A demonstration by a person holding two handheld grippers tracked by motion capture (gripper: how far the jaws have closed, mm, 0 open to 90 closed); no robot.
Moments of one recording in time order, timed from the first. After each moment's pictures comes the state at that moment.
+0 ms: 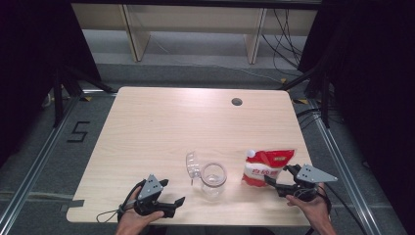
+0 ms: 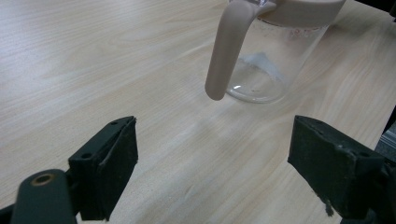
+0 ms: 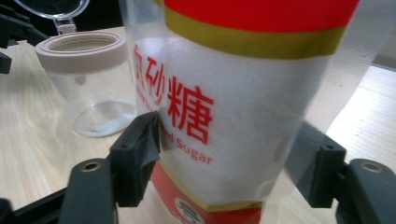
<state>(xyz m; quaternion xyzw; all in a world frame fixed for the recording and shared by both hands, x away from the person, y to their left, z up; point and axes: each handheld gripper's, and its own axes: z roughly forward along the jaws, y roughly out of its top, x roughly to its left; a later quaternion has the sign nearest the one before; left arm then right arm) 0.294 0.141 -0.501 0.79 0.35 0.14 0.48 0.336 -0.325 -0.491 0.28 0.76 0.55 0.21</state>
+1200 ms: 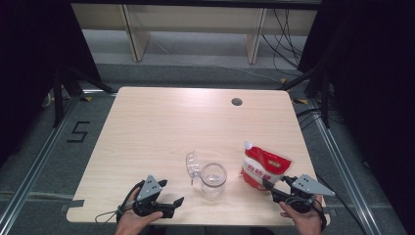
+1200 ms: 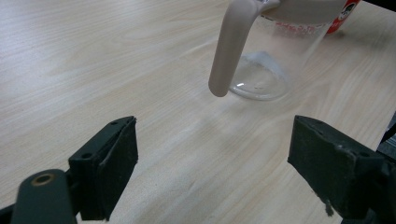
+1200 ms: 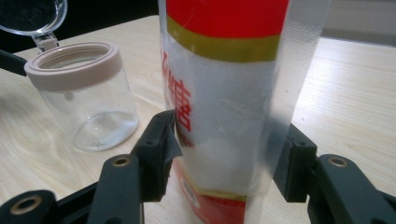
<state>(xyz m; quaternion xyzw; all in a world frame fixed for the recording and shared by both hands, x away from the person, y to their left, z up) 0.292 0.142 -0.502 0.79 0.36 0.15 0.48 0.299 -0.300 -0.485 0.37 0.73 0.52 0.23</state>
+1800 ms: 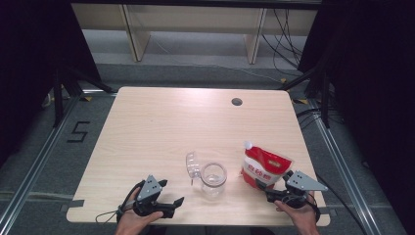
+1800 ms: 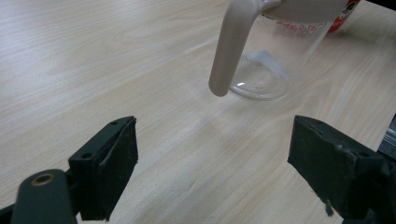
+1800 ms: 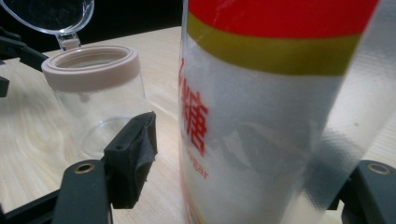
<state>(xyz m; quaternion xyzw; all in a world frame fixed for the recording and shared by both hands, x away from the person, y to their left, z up) 0.293 0.143 -0.502 0.79 0.35 0.15 0.47 0.317 -0.293 -0.497 0.32 0.74 0.55 0.22</state>
